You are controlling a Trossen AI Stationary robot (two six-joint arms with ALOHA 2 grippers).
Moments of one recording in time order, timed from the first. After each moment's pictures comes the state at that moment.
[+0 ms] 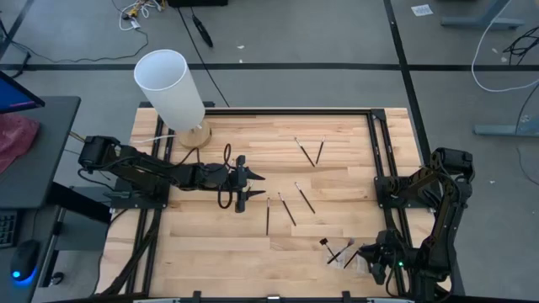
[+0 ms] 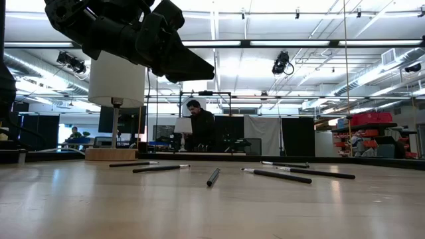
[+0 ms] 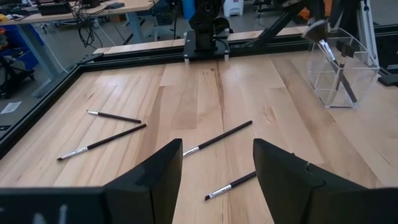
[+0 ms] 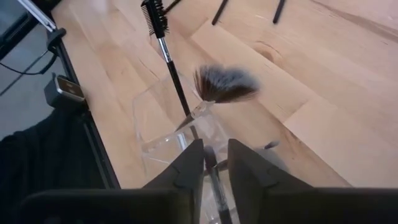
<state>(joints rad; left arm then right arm) -0.09 1.44 0.61 0.56 -0.16 0.06 1.39 1.59 0.99 -0.99 0.83 2.18</state>
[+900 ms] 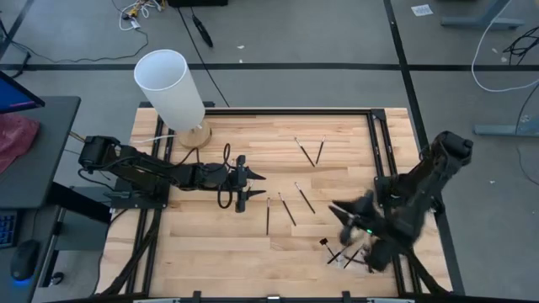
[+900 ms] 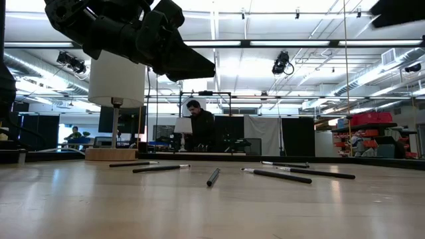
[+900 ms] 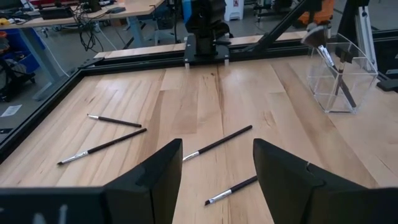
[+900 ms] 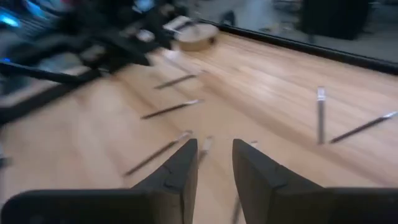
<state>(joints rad) -0.09 1.44 0.61 0.57 -0.16 0.06 0.93 1.41 0.99 -1.02 1.16 1.65</state>
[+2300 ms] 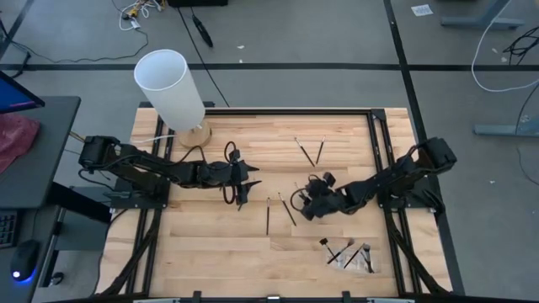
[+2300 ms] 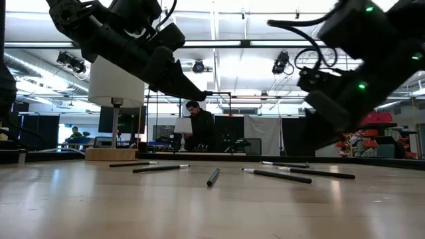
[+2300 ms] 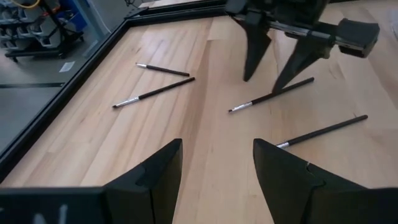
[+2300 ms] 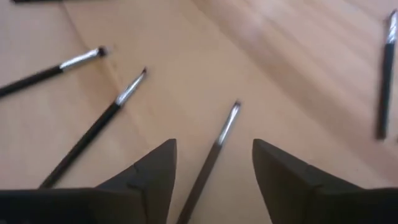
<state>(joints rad) -0.05 1.44 0.61 0.40 -0.31 0.06 0.32 1.61 0.60 0.03 0.61 0.71</state>
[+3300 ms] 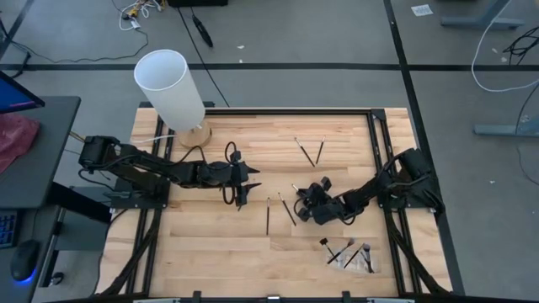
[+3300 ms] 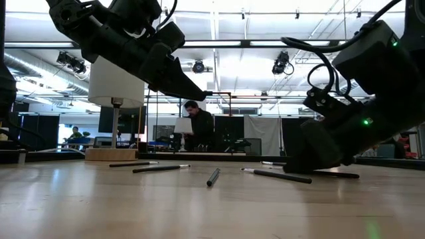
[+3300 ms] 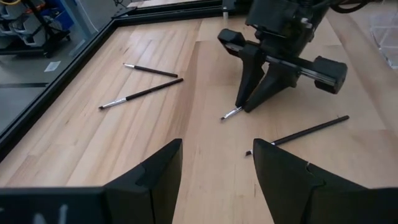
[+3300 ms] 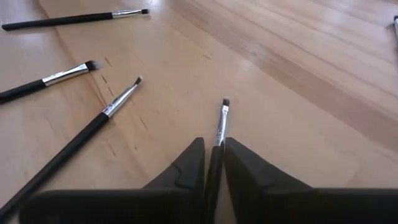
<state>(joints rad) -0.05 1.44 0.61 0.40 -0.26 0.04 0.35 1.91 0.48 0.49 0.78 0.73</state>
